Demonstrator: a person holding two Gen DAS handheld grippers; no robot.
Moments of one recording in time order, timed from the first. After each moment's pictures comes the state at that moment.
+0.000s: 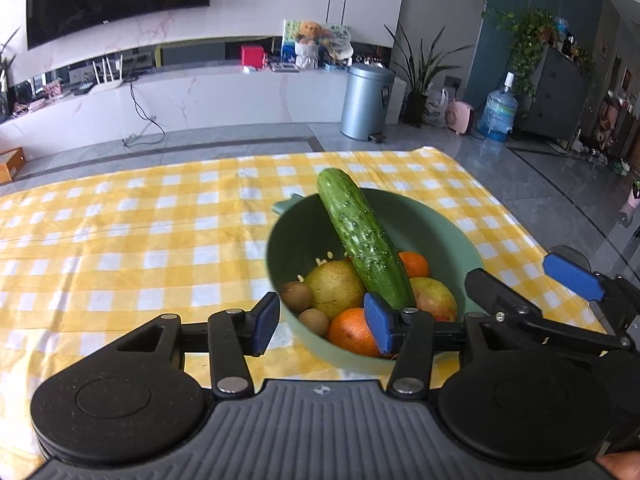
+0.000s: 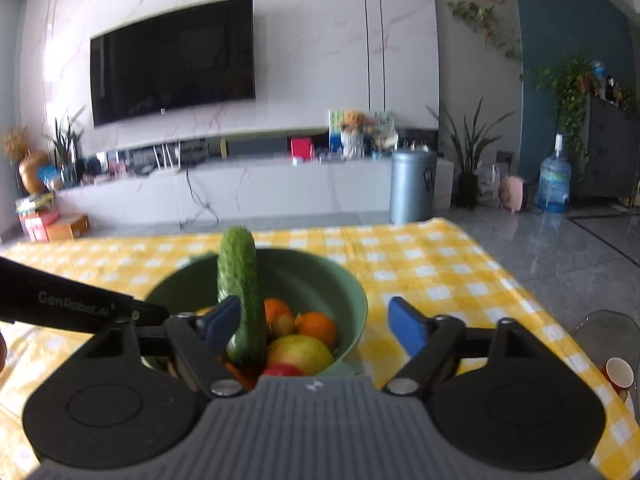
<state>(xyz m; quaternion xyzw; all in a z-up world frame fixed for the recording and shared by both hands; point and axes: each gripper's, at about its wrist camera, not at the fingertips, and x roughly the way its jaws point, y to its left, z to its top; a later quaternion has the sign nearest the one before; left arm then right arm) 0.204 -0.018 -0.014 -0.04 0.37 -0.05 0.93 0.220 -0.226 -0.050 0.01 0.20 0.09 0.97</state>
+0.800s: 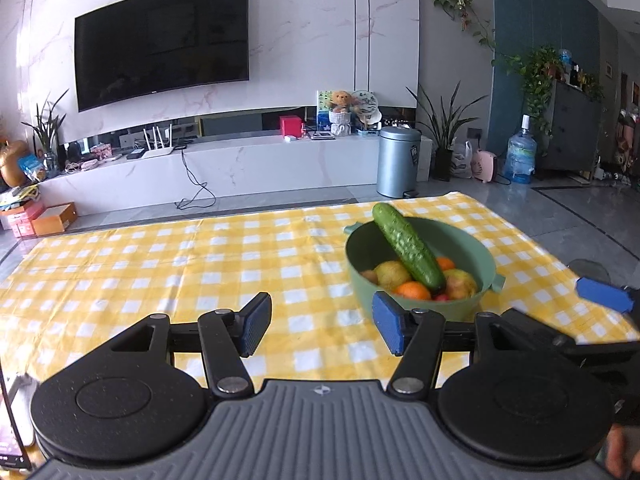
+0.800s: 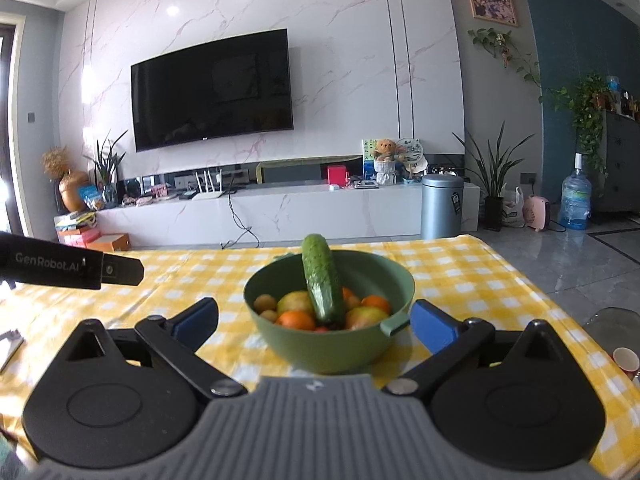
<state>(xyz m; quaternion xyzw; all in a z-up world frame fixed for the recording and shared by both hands) 0.092 0.010 0.004 0.01 0.26 0.01 0.97 0.109 -0.206 -0.033 0.02 0.18 0.14 0.97</state>
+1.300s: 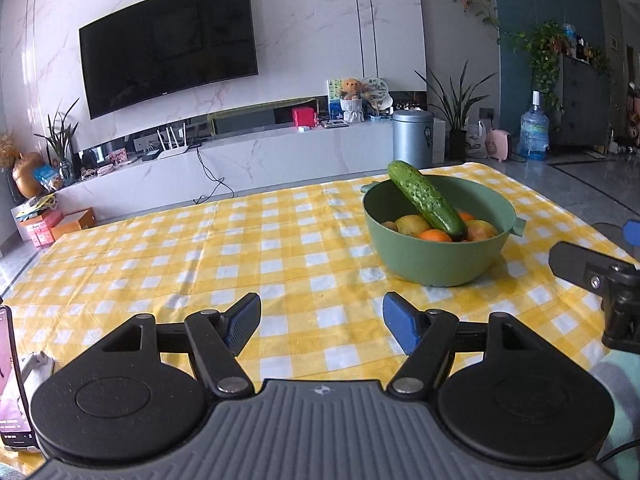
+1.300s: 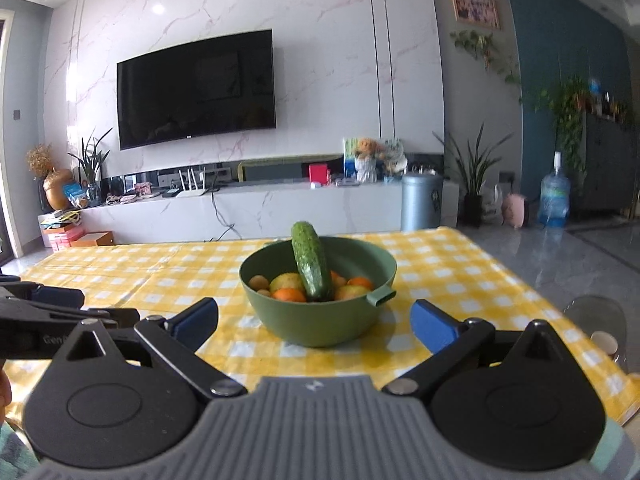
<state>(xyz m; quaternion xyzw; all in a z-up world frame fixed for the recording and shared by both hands) 0.070 0.007 -0.030 0.05 0.27 0.03 0.96 0.076 -0.202 -0.038 0.01 0.17 0.10 0.98</state>
